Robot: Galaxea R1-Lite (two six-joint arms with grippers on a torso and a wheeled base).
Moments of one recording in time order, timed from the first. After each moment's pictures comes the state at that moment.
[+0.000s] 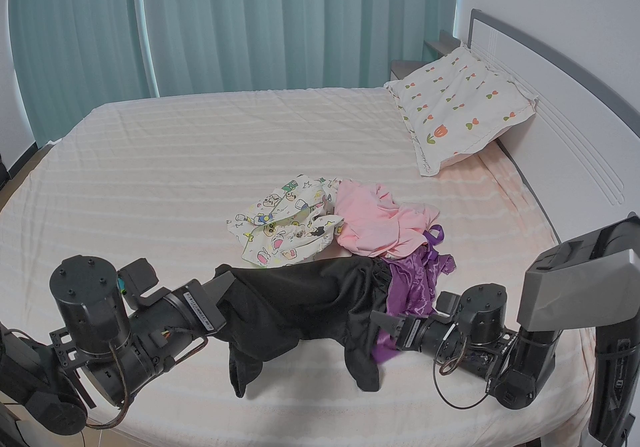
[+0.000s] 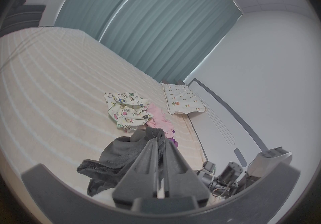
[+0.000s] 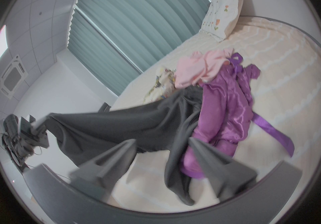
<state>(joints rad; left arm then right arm) -0.65 1.58 -0.27 -1.10 0.24 -0.74 0.60 2.30 -0.41 -1.55 0.02 0.66</state>
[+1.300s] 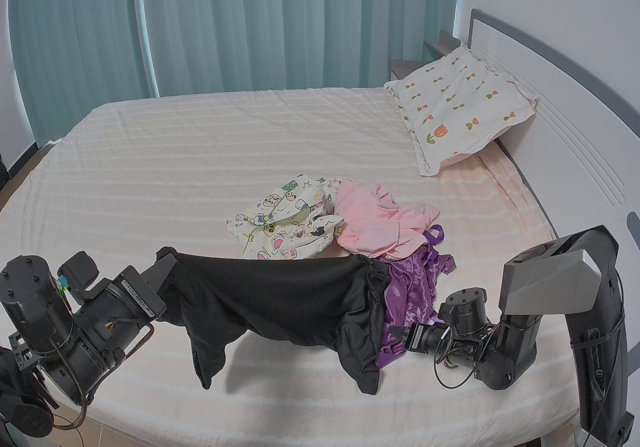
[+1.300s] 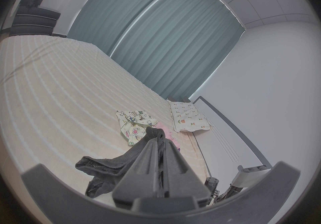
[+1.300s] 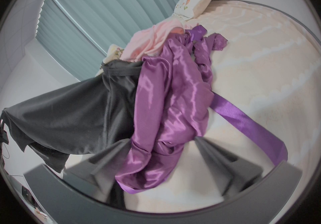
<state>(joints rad) -0.56 1.40 -0.18 -1.10 0.30 -0.73 0.46 2.49 -0.59 -1.29 0.00 0.62</state>
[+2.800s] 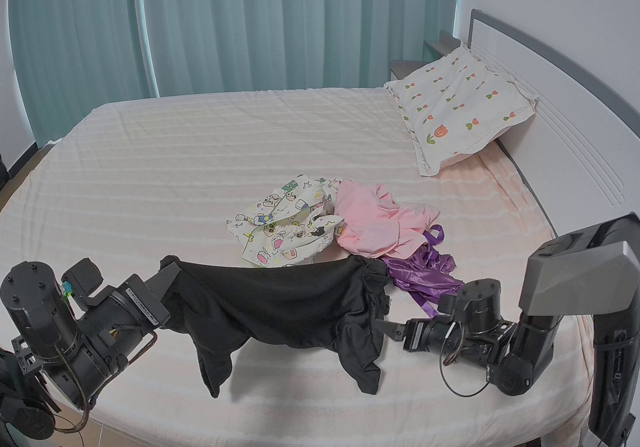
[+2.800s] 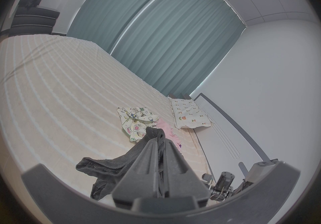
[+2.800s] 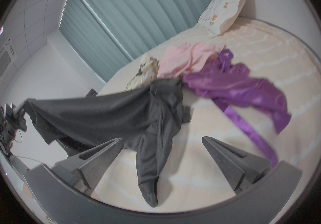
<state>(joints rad) -0.57 1.41 -0.17 -1.10 0.30 -0.73 0.52 2.33 -0.48 -1.36 0.05 0.52</state>
